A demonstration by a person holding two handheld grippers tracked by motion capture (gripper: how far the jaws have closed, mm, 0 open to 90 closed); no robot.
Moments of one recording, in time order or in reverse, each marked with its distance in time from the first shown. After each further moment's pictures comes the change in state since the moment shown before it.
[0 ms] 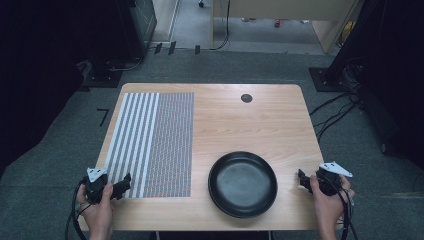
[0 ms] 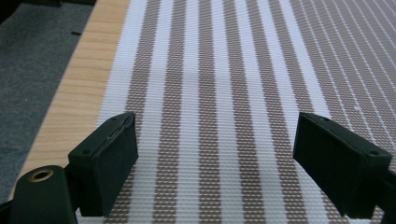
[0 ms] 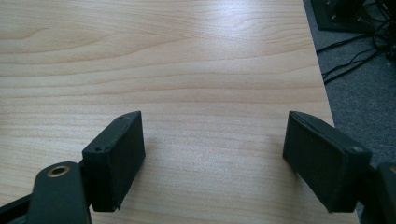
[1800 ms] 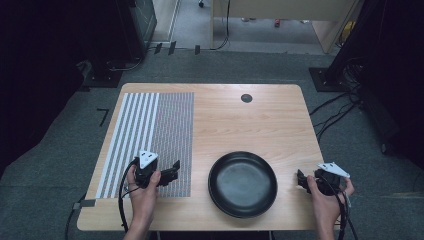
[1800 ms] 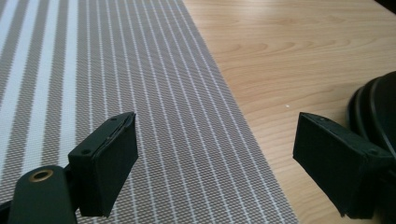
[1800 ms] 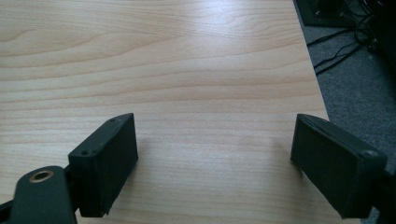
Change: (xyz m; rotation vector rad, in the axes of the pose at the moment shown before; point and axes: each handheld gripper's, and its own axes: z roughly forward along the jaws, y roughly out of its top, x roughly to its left) left arm -0.132 0.038 0.004 -0.074 -0.295 0.132; right arm 0.008 0.000 -0.001 0.006 -0.056 0.022
